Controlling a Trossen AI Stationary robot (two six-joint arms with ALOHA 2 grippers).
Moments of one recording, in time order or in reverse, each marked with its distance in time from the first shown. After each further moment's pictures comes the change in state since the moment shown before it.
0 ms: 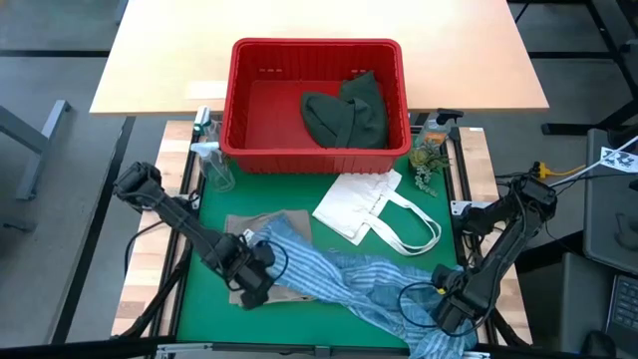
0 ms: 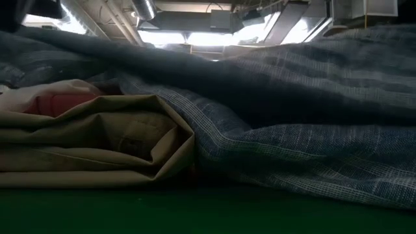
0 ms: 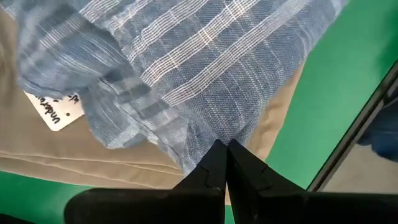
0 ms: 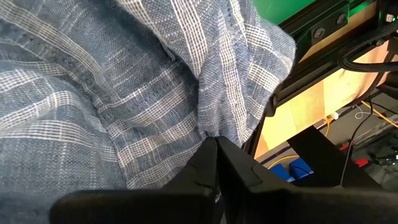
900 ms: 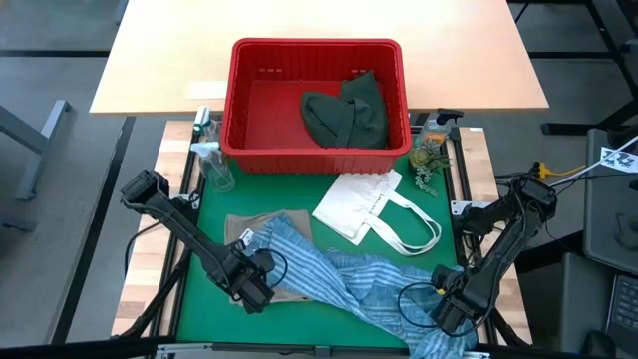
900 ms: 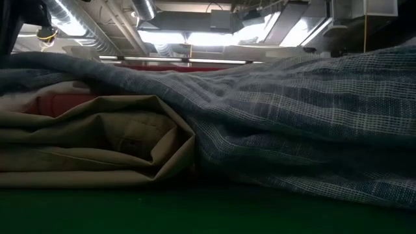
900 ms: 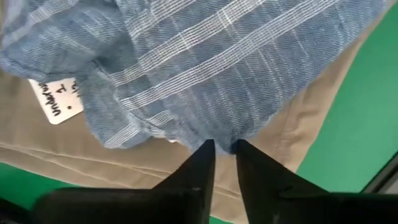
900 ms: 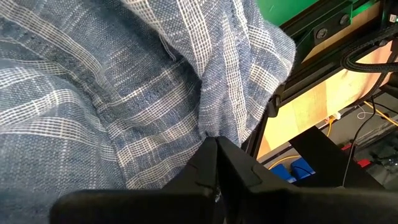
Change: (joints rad) left arm -0.044 0.092 0.000 -0.023 -0.070 -0.079; right arm -0.002 0.000 0.000 0.006 0.000 0.000
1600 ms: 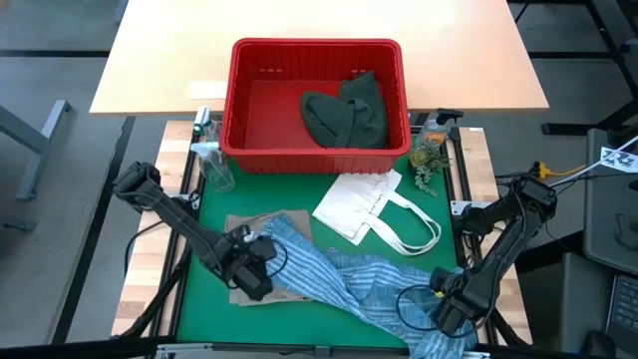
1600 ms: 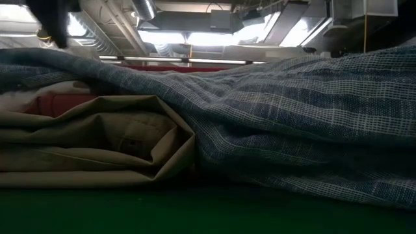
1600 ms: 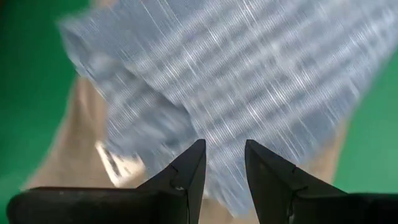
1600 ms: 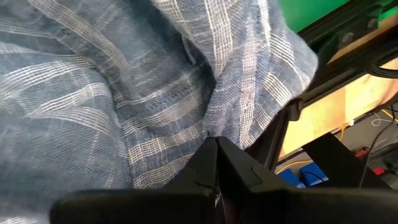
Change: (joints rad) left arm 0.050 -0.100 0.001 0.000 -0.212 0.126; right arm 0.000 0.000 0.000 0.053 0.000 0.000
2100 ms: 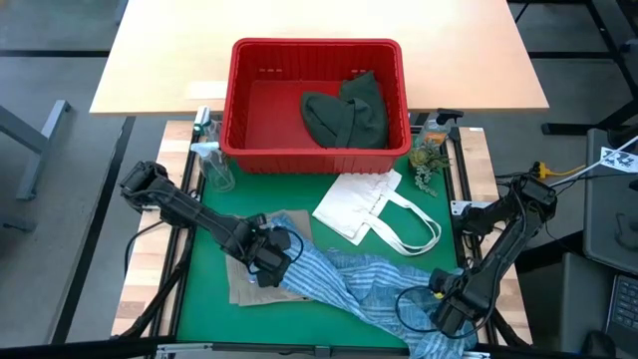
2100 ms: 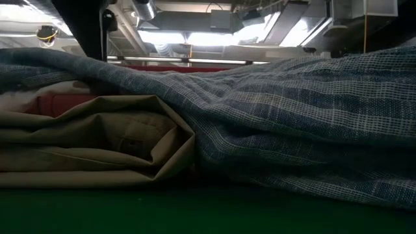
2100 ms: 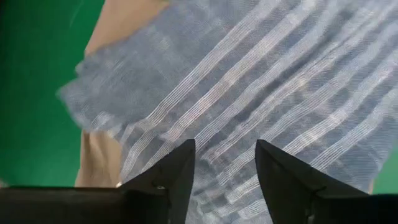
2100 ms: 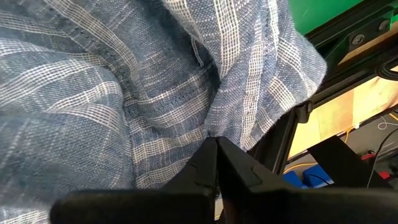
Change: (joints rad) left arm 0.145 0.040 -0.001 0.053 0.066 0.273; right arm 0.000 0.000 0.000 0.023 0.000 0.000
